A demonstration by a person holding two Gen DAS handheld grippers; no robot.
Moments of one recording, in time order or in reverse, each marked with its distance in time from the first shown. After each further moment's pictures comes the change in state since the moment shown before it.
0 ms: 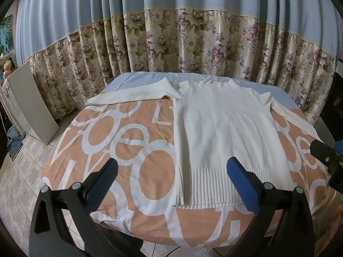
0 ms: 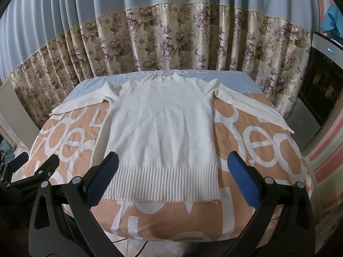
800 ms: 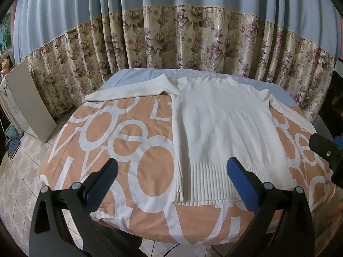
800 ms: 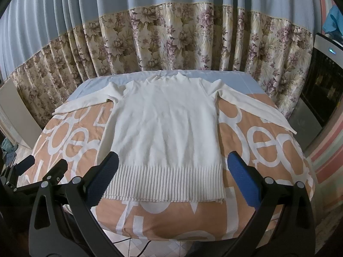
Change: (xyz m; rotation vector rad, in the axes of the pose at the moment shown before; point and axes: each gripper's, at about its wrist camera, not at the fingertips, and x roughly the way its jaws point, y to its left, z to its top) left arm 0.004 0.000 -0.007 0.002 0.012 -0.016; right arm -0.005 0.010 0.004 -0.005 -0.002 0.012
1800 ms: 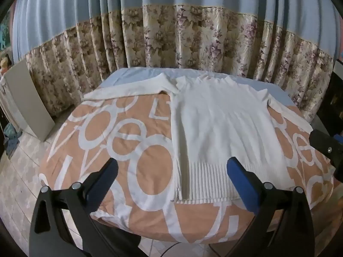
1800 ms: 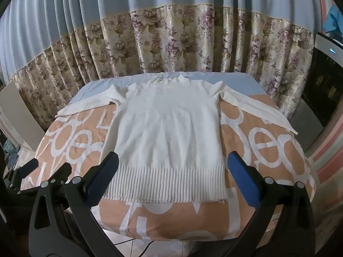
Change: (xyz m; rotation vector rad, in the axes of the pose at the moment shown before) left arm -0.006 -0.004 0.002 0.015 -0.018 0.024; right arm -0.004 -0.001 0.002 0.008 -0.003 0.012
